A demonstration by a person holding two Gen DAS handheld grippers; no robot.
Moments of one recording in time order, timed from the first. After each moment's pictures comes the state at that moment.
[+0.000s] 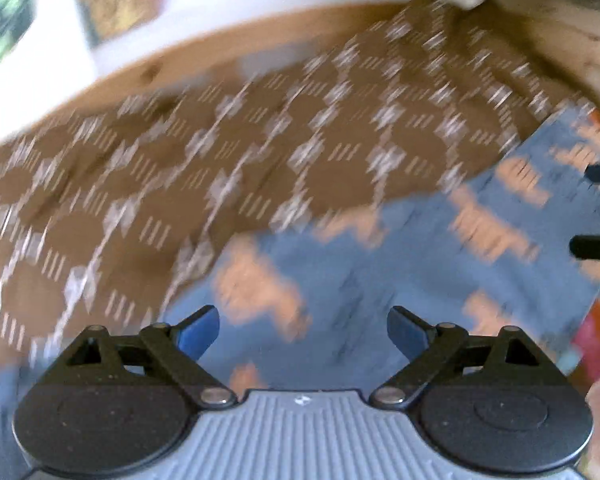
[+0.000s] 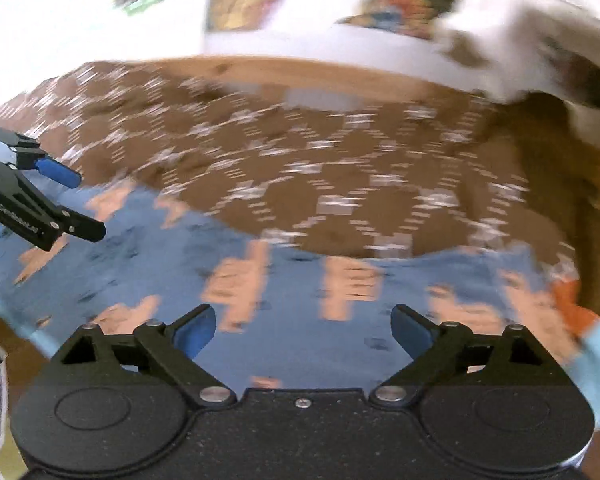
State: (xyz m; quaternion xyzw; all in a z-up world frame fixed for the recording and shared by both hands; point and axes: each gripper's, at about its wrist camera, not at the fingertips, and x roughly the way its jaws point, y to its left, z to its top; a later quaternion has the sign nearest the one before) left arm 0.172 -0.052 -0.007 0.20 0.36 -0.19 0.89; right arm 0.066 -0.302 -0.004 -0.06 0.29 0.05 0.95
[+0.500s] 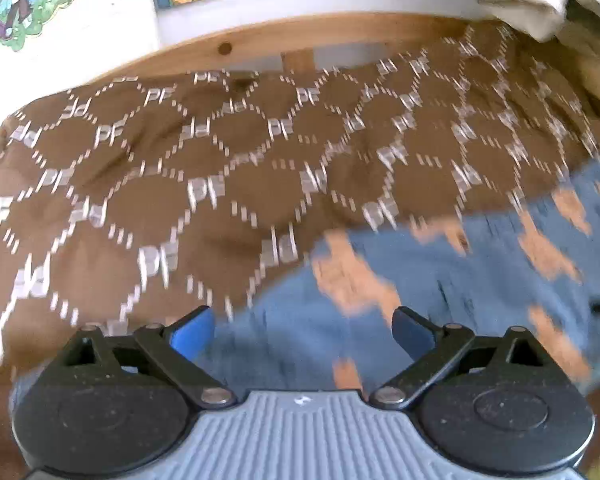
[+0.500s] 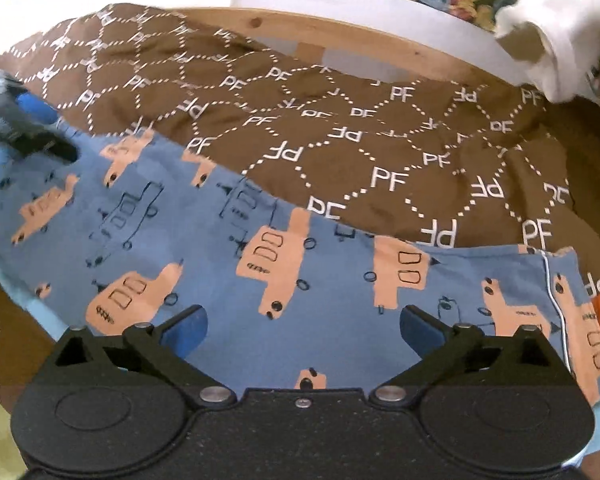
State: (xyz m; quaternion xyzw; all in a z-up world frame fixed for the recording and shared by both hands) left arm 0.222 0.002 0.020 0.15 0.37 -0.17 0.90; right arm 0.079 -0.271 -0.014 -0.09 0.33 0.05 0.94
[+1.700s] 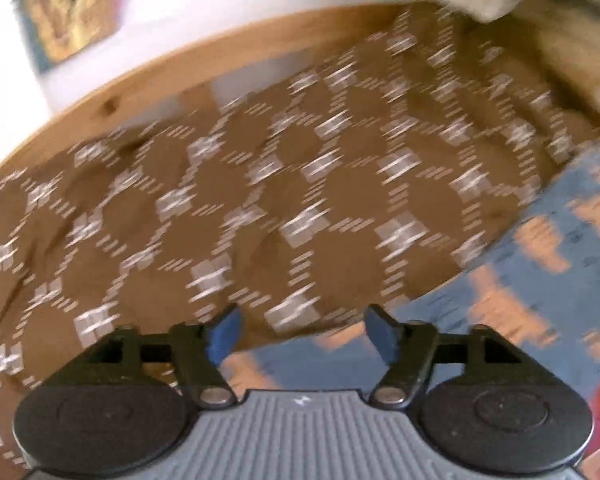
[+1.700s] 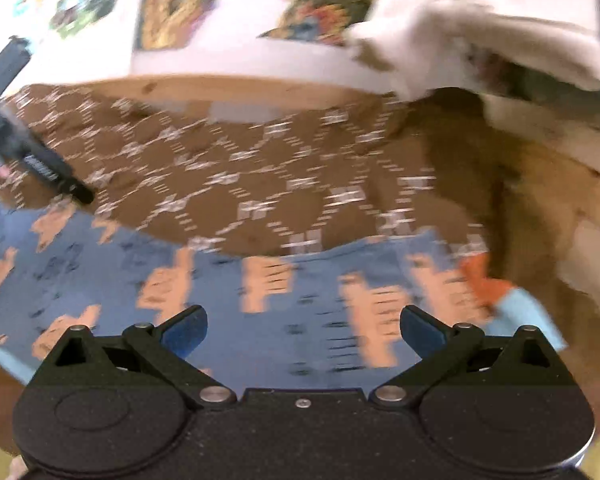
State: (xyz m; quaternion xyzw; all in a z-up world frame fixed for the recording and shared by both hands) left arm 0.251 -0.100 0.038 0.20 0.37 -0.26 0.87; right arm 0.032 -0.339 0.012 -0.03 0.26 -0.08 0.96
